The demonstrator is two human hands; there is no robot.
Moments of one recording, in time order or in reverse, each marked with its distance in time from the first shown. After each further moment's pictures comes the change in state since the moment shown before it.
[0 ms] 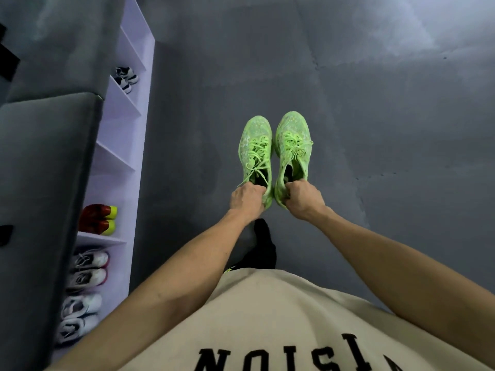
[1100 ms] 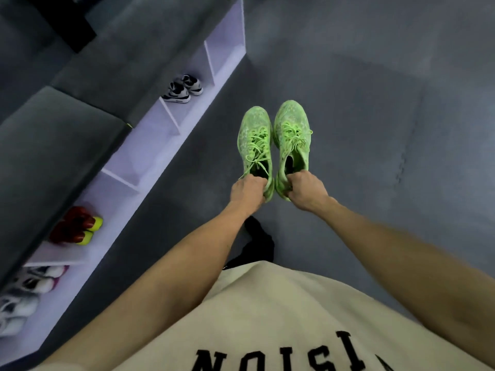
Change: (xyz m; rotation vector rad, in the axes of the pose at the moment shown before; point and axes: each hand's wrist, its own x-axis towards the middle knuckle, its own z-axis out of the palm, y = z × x) left_hand 0.567 -0.158 -0.248 -0.271 0.095 -0.527; right_hand 0.664 -0.111 -0.279 -0.268 -0.222 -0.519
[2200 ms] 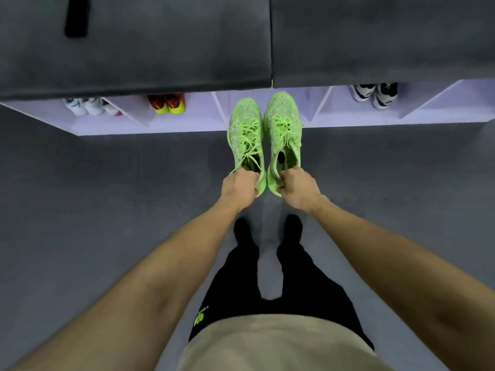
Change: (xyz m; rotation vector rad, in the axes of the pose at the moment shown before) left_hand 0.175 -0.262 -0.022 -0.483 0.063 -1.029; right_hand 0.404 -0.238 0.047 -0.424 -0.542 -0.849
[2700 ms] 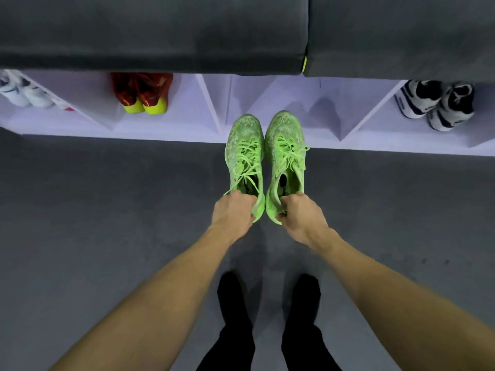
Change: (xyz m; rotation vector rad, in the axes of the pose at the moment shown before) left_hand 0.241 -0.085 0.172 0.012 0.018 -0.022; right_hand 0.252 0.089 0.164 -0.052 -0.014 -0.029
